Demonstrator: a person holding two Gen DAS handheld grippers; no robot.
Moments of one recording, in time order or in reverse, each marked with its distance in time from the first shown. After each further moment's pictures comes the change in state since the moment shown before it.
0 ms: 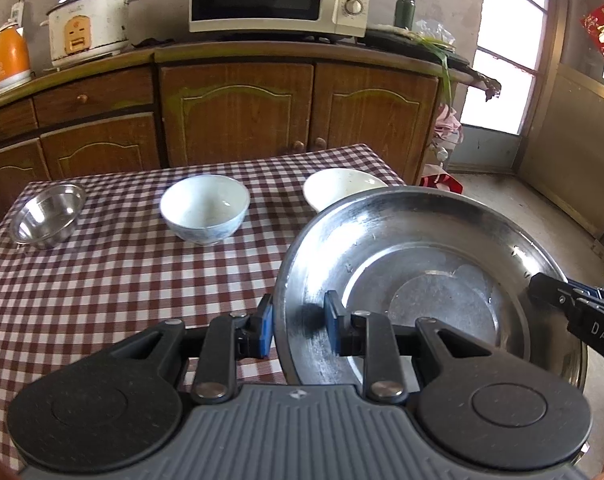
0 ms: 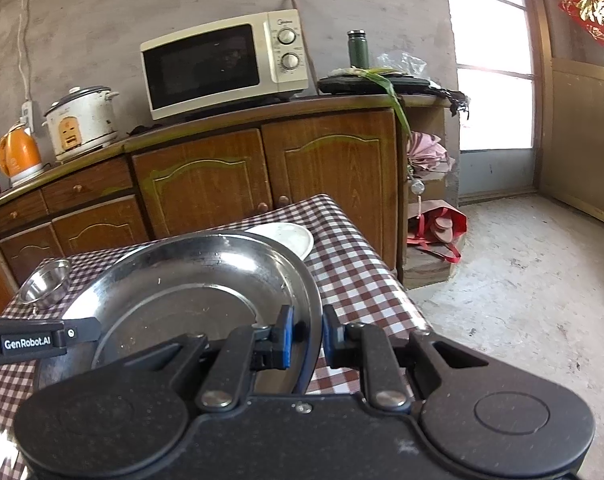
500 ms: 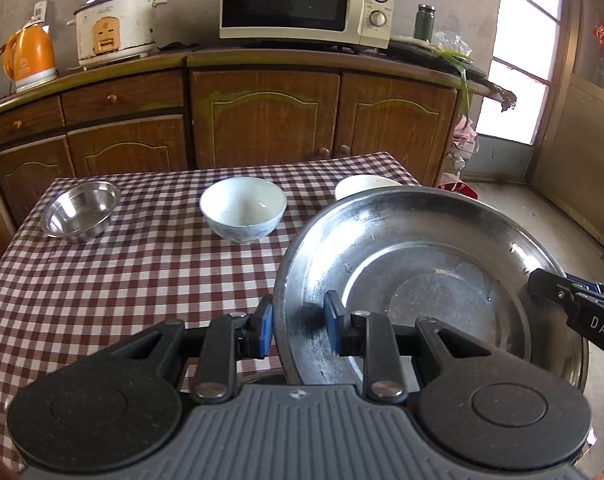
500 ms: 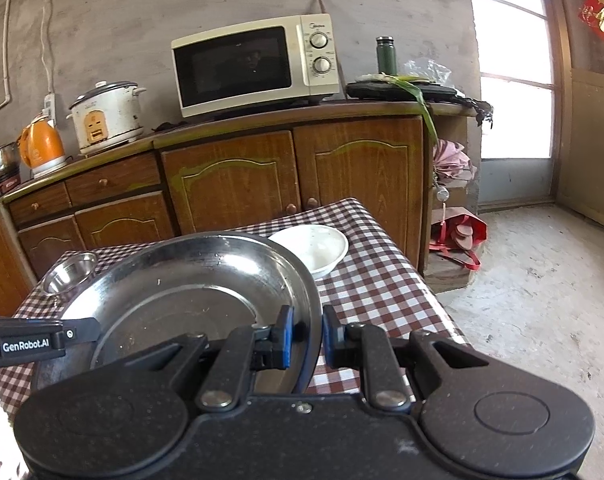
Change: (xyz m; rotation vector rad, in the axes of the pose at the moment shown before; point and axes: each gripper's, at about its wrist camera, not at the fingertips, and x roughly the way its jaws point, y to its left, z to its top) left arm -0.024 0.027 -0.007 -0.026 -0.018 0.039; right arm -0.011 0.033 0.001 -0.036 -0.005 0.048
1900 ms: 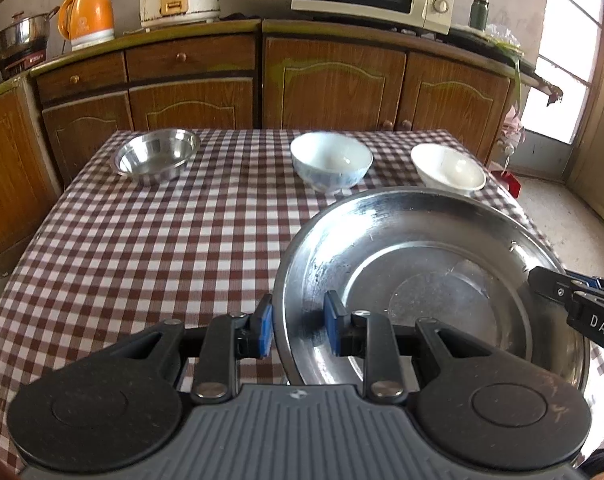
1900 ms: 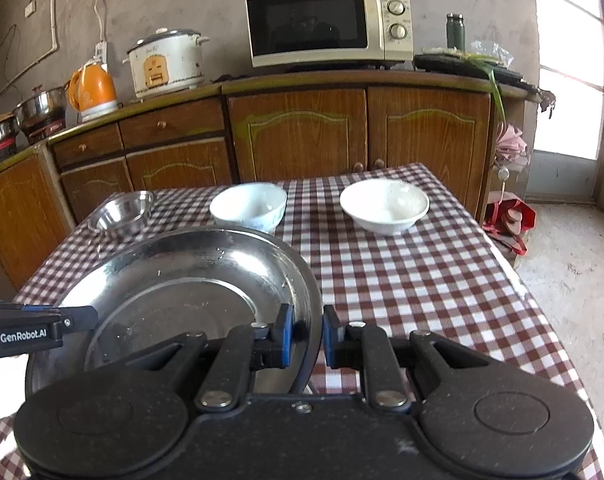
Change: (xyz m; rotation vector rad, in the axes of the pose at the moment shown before) left arm -0.018 0.065 -0.047 -0.064 0.060 0.100; right arm 0.009 0.075 -0.049 -0.100 0.103 0.106
